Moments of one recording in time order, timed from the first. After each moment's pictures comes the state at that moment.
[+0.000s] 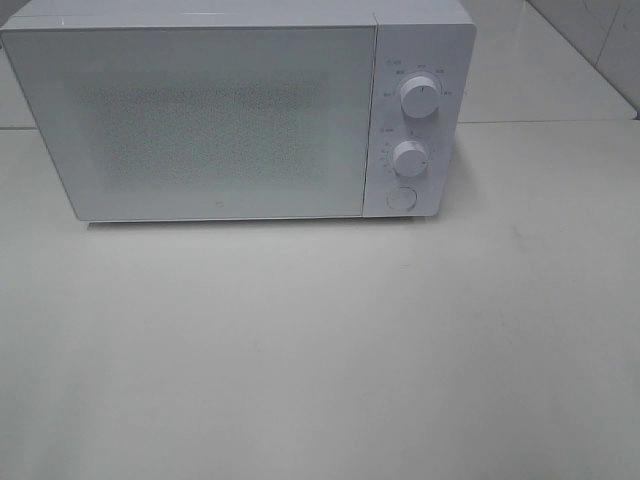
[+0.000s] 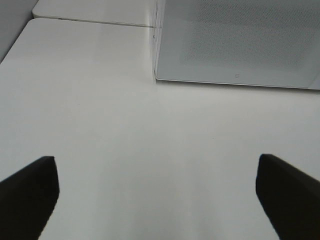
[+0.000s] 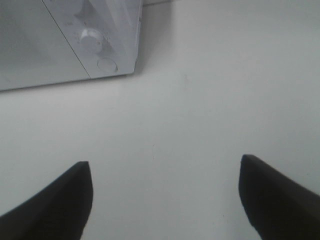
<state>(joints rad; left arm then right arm) -0.03 0.00 -0.52 -0.06 1.07 -0.05 0.18 0.27 -0.50 -0.08 0.80 0.25</state>
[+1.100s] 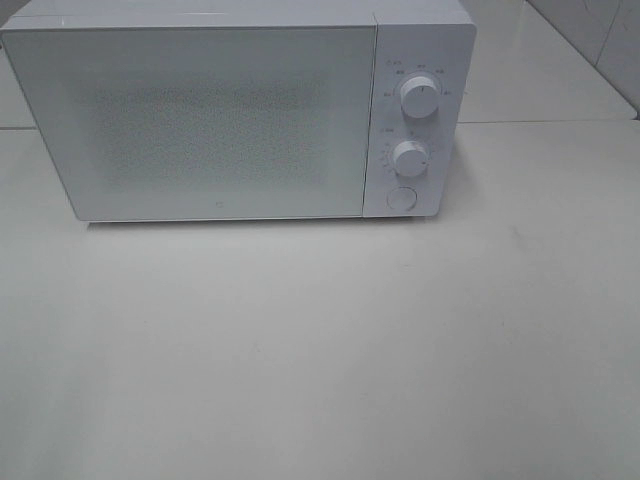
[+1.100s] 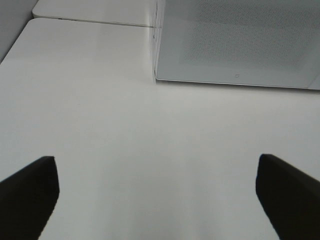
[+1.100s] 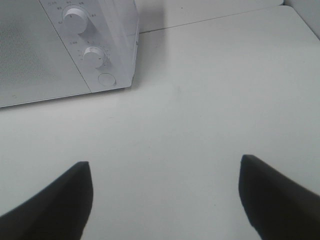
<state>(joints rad) -0.03 0.00 -0.52 -0.06 1.07 -0.05 0.09 0.00 -0.49 -0.02 0.96 0.19</state>
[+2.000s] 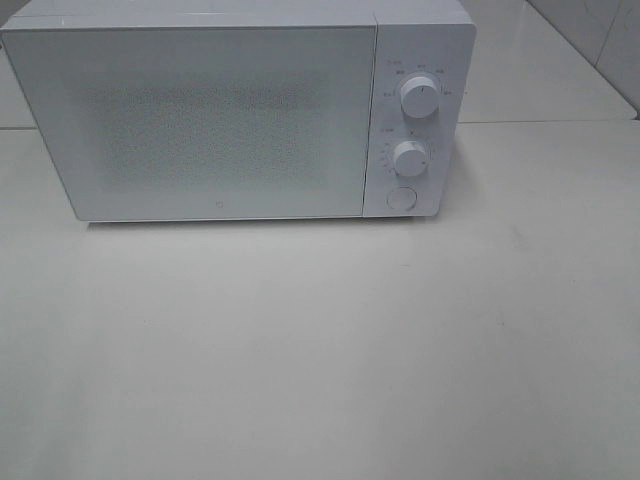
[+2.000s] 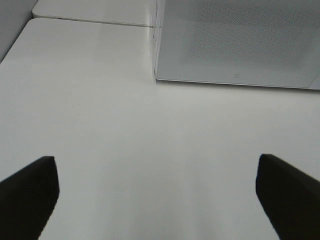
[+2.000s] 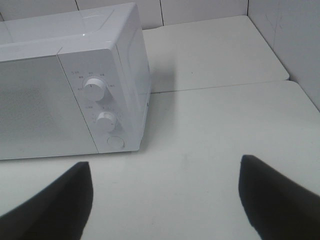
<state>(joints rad) -0.03 0.00 -0.52 -0.06 1.07 -0.05 0.09 0.18 -0.52 -0.01 0.63 0.10</state>
